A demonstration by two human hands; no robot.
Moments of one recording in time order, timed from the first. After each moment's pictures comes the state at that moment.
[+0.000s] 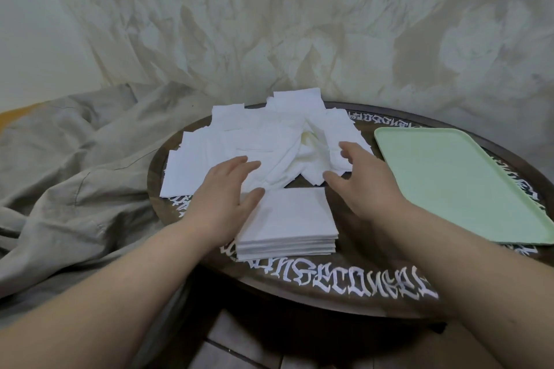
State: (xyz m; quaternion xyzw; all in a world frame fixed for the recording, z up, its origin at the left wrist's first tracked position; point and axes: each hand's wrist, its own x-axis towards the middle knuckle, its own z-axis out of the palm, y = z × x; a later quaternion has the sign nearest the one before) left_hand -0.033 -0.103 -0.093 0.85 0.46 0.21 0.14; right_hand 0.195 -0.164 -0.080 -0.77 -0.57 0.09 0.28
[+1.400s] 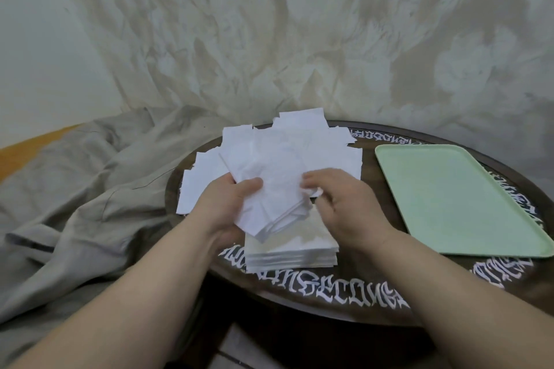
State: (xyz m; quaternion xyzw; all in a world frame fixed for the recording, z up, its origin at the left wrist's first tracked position) left_hand -0.018 -0.118 -0.039 0.42 0.44 0.39 0.69; right_hand 0.161 -0.184 -0.062 -0.58 -0.70 0.00 0.41
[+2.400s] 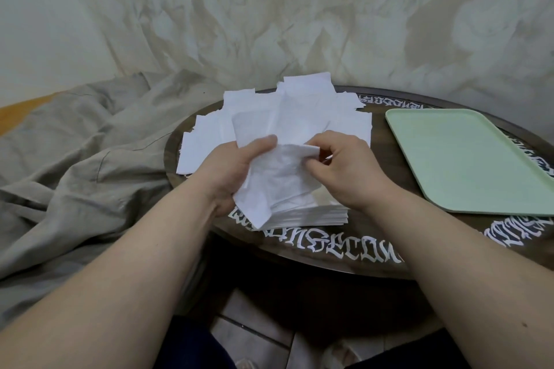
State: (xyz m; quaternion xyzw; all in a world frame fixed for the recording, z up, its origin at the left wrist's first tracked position) left_hand -0.030 -0.118 -0.070 0.48 0.44 0.35 0.68; right_hand 0.140 -0.181 -0.075 -0.63 -0.67 0.10 0.38
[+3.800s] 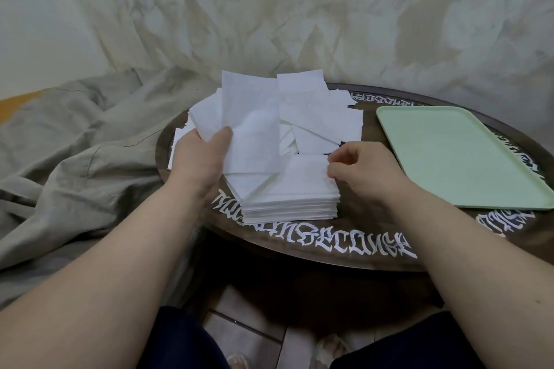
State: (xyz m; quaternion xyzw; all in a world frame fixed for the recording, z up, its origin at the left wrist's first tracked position) left_hand -0.038 -0.104 -0.082 0.48 0.47 0.53 0.51; right_hand 0.178 -0.195 -0.089 -0.74 -0.51 0.22 0.38
